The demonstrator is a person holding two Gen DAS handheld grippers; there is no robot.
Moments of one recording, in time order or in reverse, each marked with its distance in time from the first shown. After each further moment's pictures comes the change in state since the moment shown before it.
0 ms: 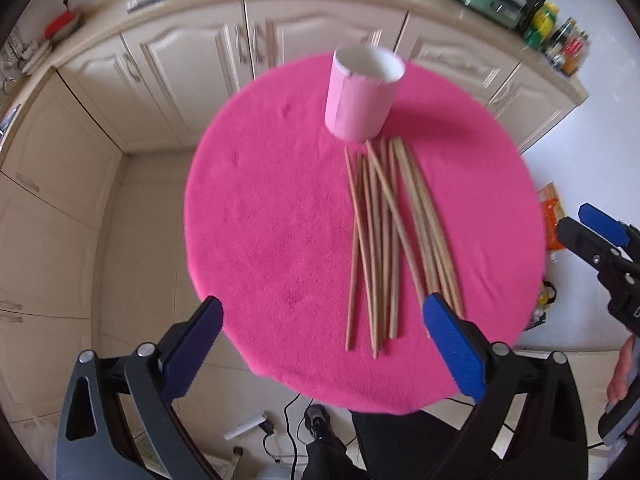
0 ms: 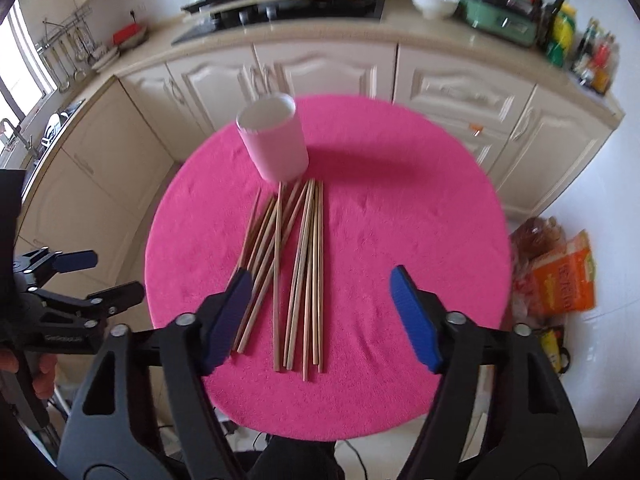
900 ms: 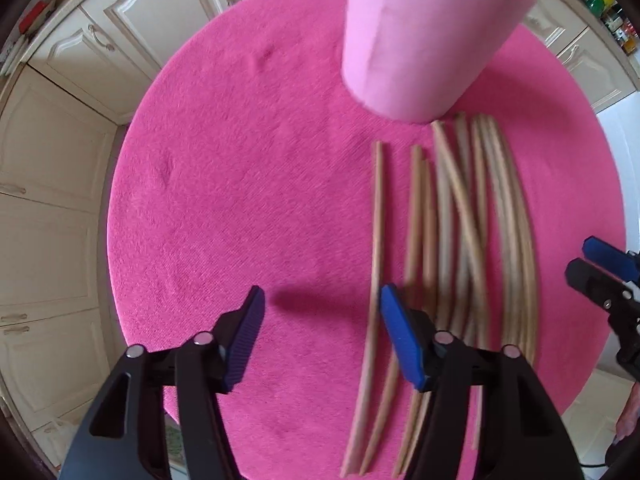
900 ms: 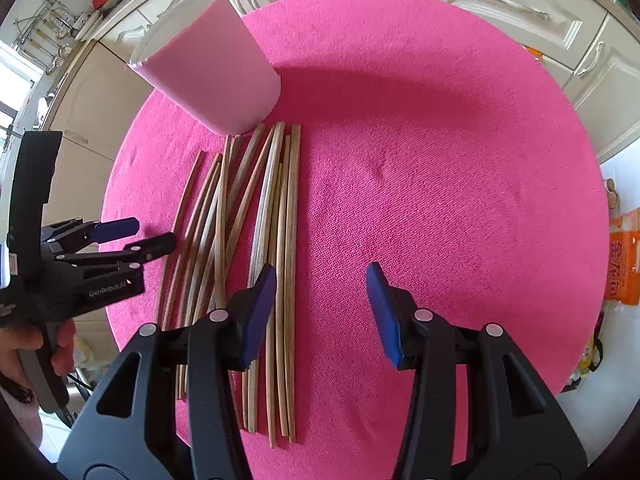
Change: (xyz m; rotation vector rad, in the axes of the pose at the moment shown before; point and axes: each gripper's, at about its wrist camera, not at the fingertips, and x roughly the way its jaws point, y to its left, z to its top) left arm 0.160 -0.011 0.078 -0.011 0.207 0.079; right arm 0.147 -0.043 0.031 0.033 0.275 0.107
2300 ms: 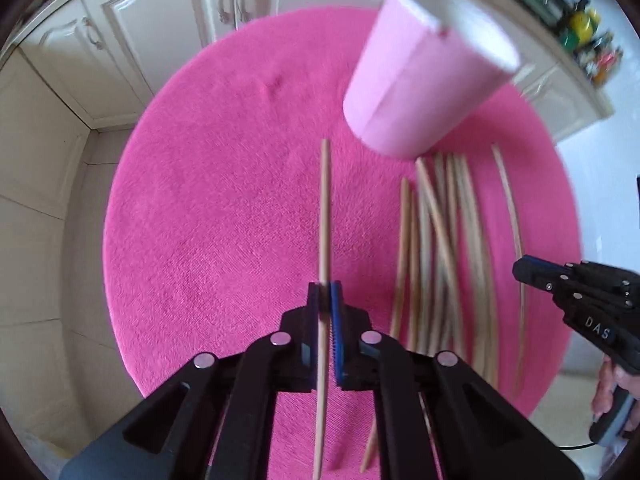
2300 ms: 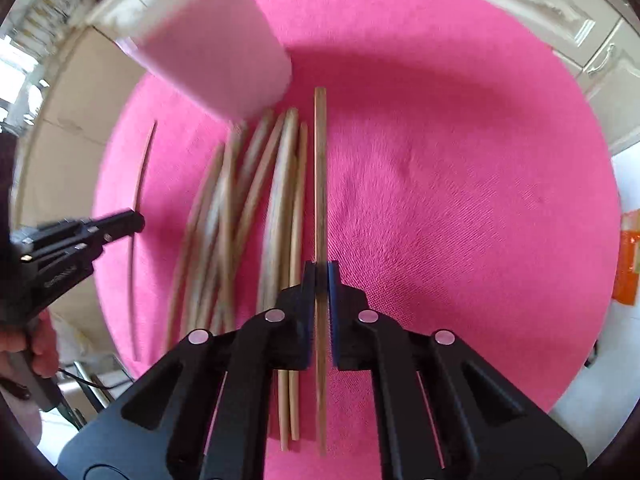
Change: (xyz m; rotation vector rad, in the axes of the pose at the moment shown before) left arm -0.038 0.007 -0.004 -0.038 -0.140 -0.193; right arm -0.006 -0.007 0.031 0.008 0.031 0.018
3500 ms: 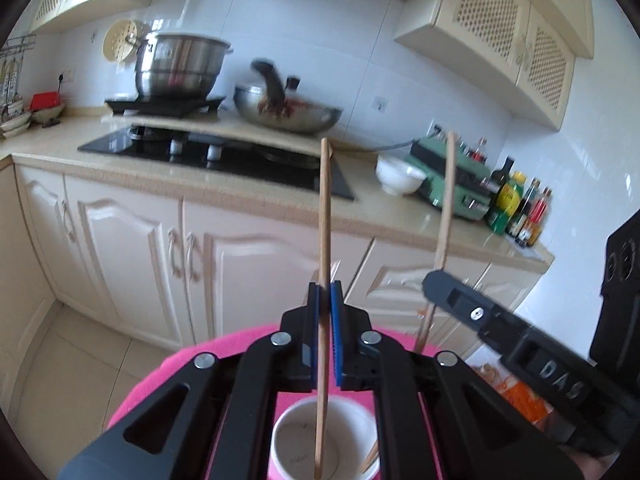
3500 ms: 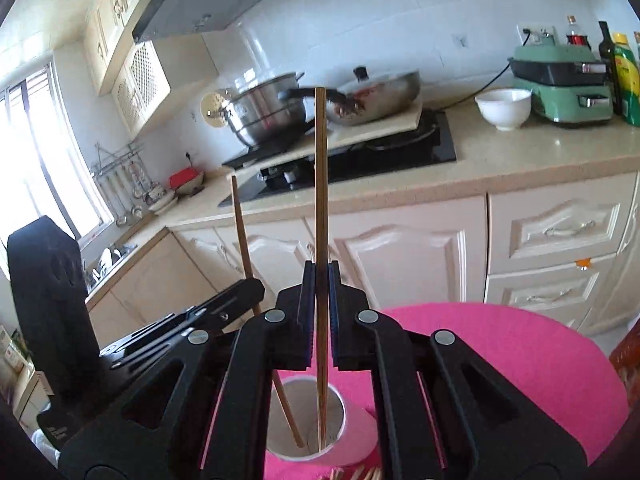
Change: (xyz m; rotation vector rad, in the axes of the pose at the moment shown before) left arm -0.095 -0.056 0.115 0.060 -0.791 -0.131; right arm -0.082 0.039 0.092 -0.057 -0.856 0.207
